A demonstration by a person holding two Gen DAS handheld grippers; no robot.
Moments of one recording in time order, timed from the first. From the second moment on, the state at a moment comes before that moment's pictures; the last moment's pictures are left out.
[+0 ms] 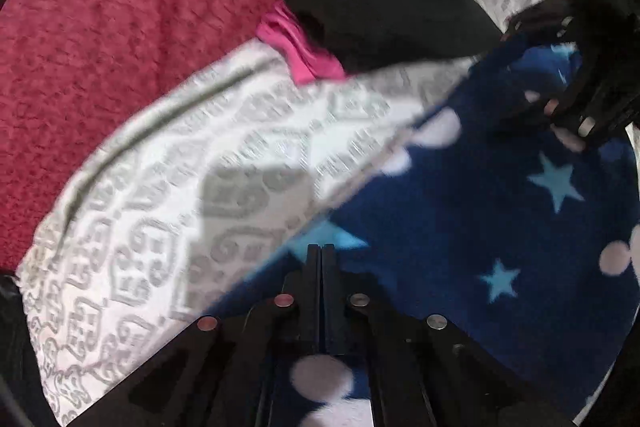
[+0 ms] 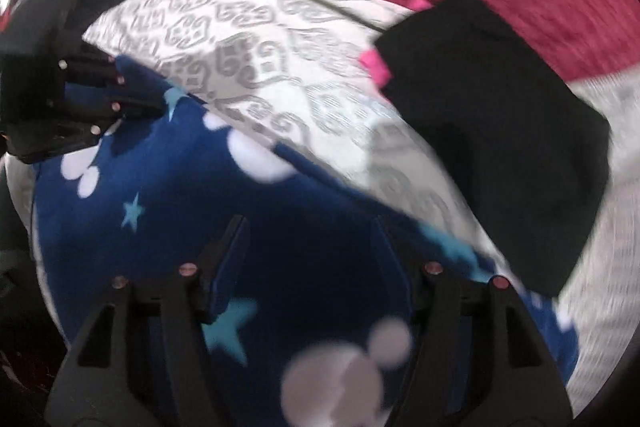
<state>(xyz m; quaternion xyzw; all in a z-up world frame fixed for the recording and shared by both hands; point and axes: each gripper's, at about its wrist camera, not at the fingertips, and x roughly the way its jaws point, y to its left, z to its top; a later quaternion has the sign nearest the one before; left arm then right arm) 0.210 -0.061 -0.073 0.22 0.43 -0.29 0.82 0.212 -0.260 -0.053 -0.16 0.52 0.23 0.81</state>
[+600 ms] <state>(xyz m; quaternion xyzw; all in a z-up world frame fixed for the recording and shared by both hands) 0.245 -0.026 -0.090 0.16 0.49 -0.32 0.80 0.232 -0.235 -0.049 -0.16 0.50 0.30 0.79</state>
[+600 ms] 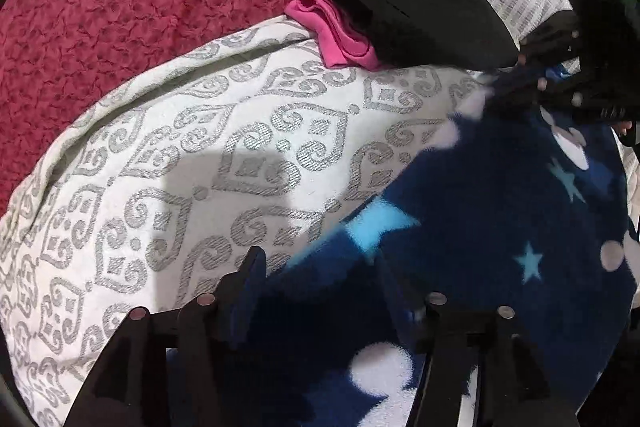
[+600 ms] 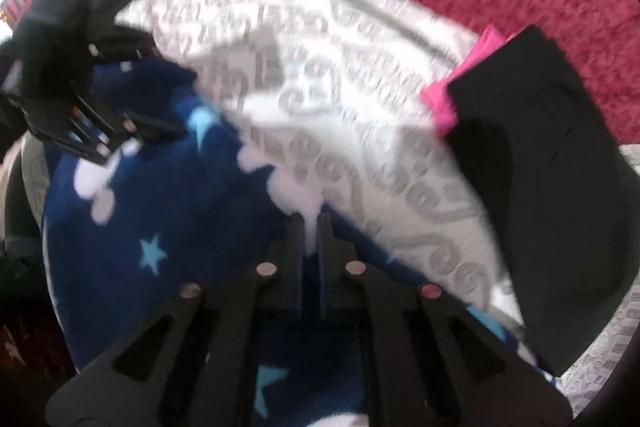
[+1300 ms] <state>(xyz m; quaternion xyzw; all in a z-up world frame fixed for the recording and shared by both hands) 0.159 0.047 -0.025 0.13 0.41 -0.20 0.88 0.099 -0.261 -0.021 -0.12 0.50 0.22 0.83</state>
